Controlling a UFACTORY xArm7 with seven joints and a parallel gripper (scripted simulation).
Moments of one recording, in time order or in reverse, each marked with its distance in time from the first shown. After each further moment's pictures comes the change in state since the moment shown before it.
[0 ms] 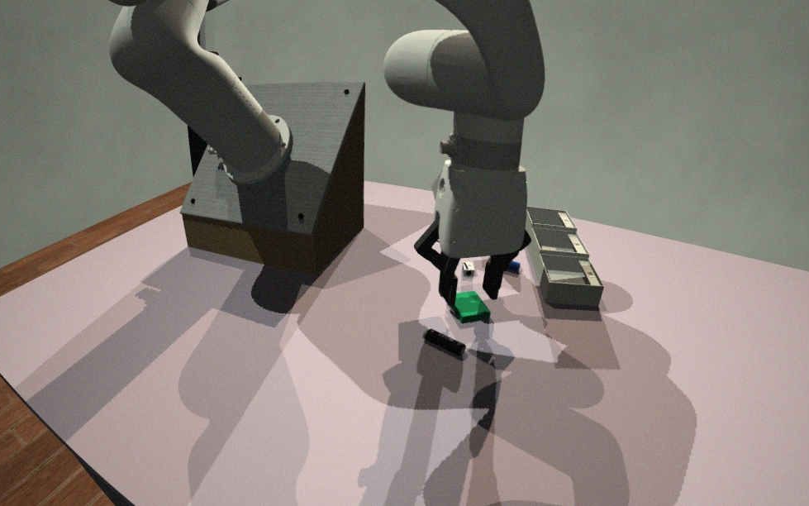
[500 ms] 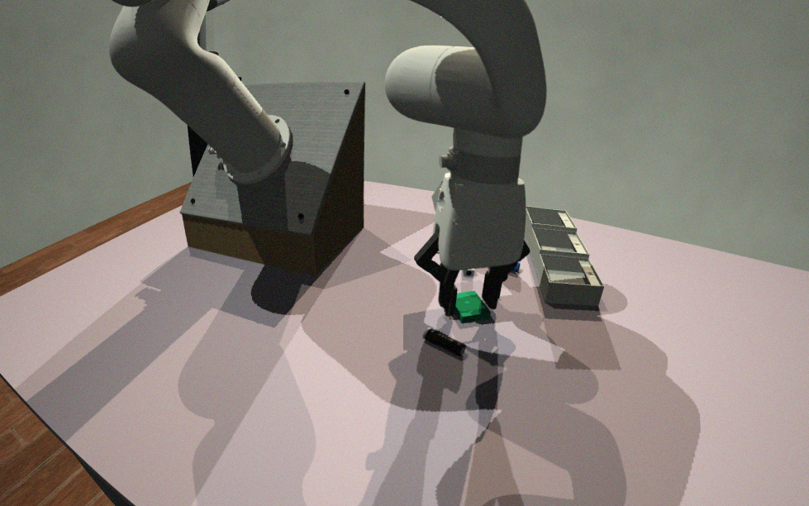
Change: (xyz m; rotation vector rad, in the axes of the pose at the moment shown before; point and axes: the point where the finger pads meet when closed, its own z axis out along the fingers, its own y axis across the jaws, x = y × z) arm 0.000 0.001 0.015 -0.002 -0.001 0.000
